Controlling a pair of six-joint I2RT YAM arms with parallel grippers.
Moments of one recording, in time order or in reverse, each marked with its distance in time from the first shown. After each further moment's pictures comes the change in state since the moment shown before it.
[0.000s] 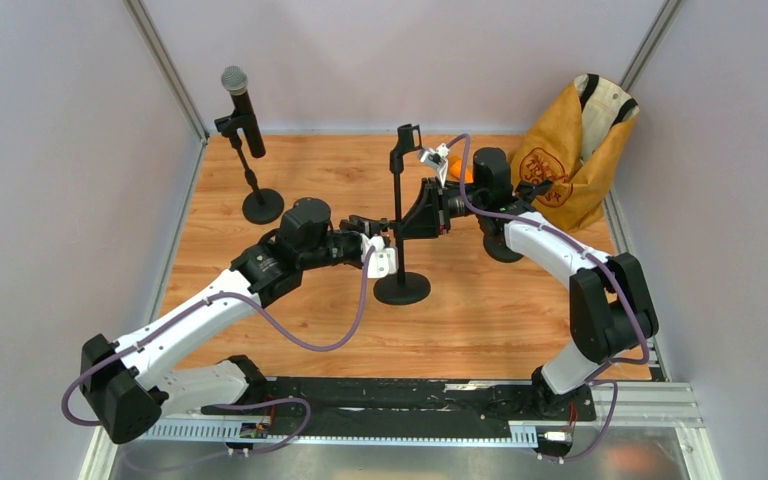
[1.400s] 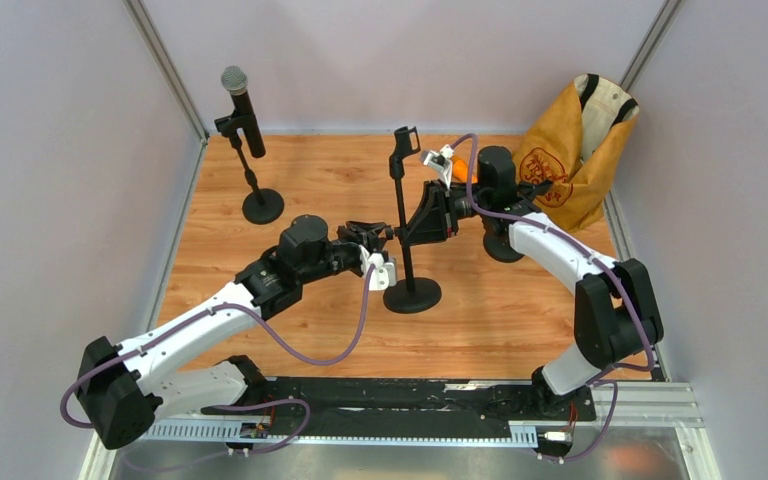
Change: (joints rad) left arm -0.023 -0.047 -0.151 0.197 -0.103 0.079; right arm -0.013 -0.029 0.000 -0.030 -0.115 0.004
